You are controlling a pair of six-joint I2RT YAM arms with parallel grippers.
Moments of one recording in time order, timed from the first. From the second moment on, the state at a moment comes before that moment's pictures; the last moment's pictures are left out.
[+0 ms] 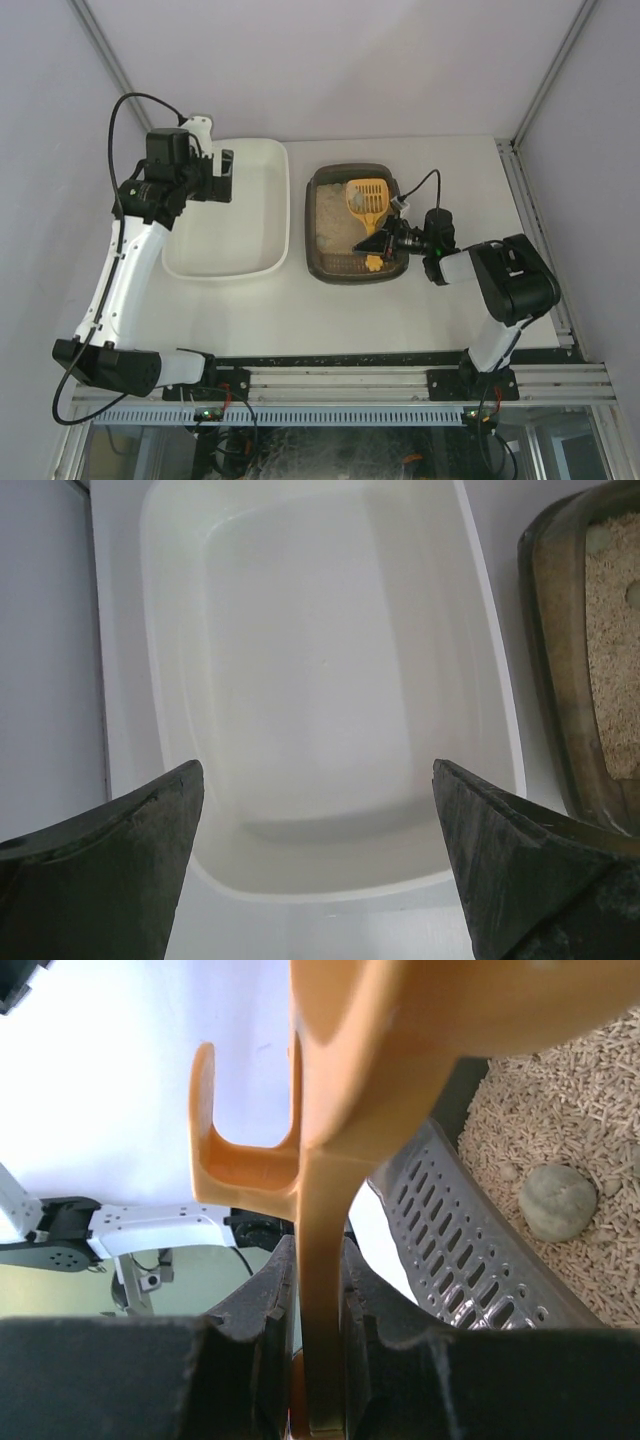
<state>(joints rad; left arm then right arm) -0.19 1.30 1.57 -0.84 -0.16 0.04 0.27 1.72 0.63 0.82 -1.05 1.11</state>
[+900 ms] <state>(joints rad) -0.05 1.19 1.40 -0.82 -0.13 -0.02 0.41 1.63 0.51 0.94 -0.87 0.97</state>
